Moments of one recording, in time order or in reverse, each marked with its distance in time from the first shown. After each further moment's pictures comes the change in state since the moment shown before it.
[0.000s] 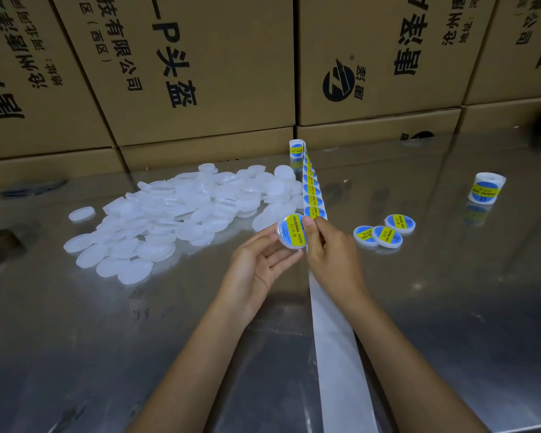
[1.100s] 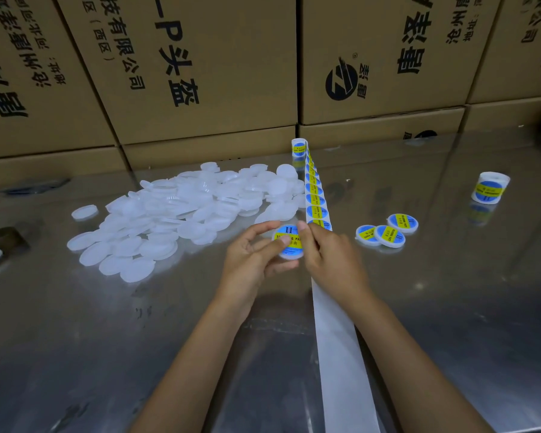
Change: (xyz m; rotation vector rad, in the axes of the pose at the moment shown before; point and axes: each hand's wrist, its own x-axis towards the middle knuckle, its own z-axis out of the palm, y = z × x) left_hand -0.007 0.003 -0.002 0.312 0.109 0.141; right_hand -0.001 0.001 -0.001 -0.163 -0.128 -0.089
